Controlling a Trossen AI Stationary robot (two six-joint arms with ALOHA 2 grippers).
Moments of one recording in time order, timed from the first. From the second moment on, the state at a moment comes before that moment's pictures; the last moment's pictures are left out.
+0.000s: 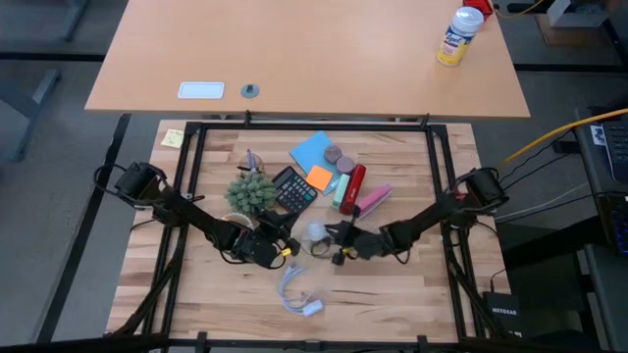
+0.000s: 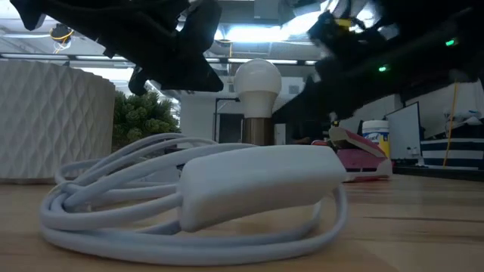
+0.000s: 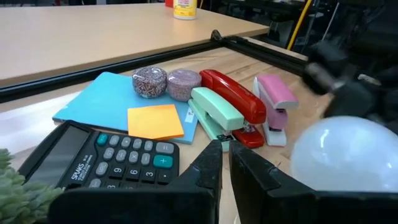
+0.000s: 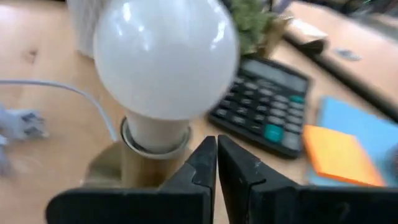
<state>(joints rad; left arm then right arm) -0.43 1.70 0.80 0.33 -1.12 -0.67 0.40 1.80 0.69 0.65 0.73 0.12</state>
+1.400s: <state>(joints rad) -0.41 1.70 0.80 0.46 -0.86 -0.53 0.48 1.67 0.69 0.67 0.72 0.13</state>
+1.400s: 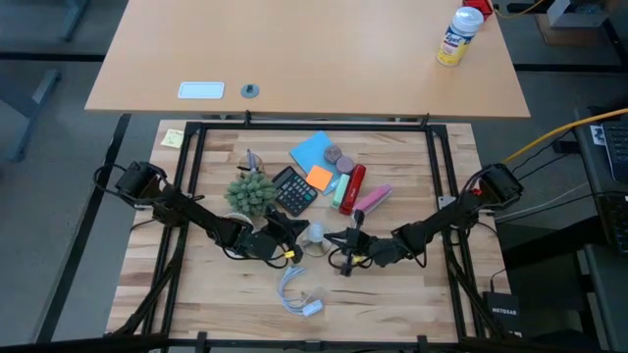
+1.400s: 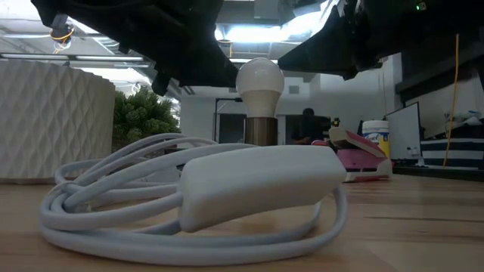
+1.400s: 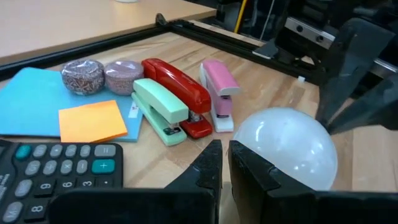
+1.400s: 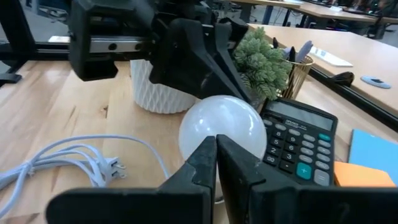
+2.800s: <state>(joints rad) -0.49 1.70 0.80 0.74 -1.01 -0.12 0.45 1.58 0.69 0.75 0.77 0.00</state>
